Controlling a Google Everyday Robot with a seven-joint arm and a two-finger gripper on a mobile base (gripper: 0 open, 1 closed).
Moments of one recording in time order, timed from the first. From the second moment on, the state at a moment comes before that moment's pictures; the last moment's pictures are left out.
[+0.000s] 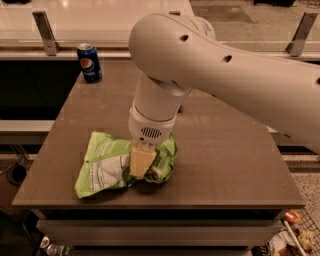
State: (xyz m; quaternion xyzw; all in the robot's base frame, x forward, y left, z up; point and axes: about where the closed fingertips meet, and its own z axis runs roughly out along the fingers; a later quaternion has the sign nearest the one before) arm 0.435 0.042 0.840 -0.69 0.71 0.10 0.09
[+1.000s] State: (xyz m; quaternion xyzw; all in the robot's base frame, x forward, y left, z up) arm 0.497 -0.018 0.877 -0.63 0.76 0.07 0.14
